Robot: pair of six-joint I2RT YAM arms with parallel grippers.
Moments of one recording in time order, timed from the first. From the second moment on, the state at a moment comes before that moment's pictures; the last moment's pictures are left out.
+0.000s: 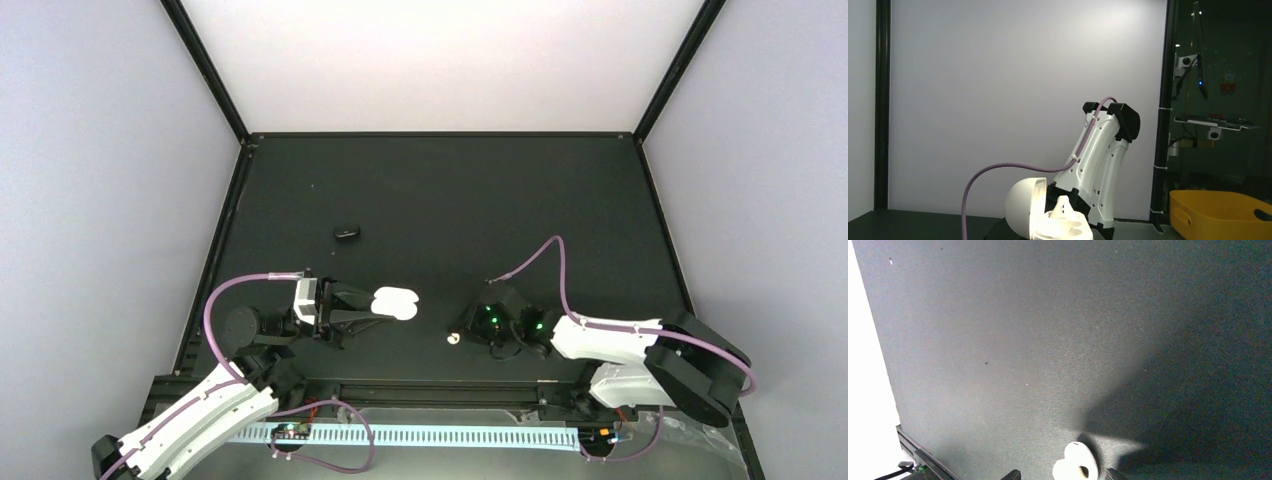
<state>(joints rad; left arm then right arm) -0.74 0.40 0.29 0.66 0.70 -0.44 0.95 1.23 0.36 0.06 -0.09 1.30</state>
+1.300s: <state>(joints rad) -0.75 0.39 0.29 0.62 0.68 -0.42 0.95 1.37 0.51 -0.01 -0.11 1.08</state>
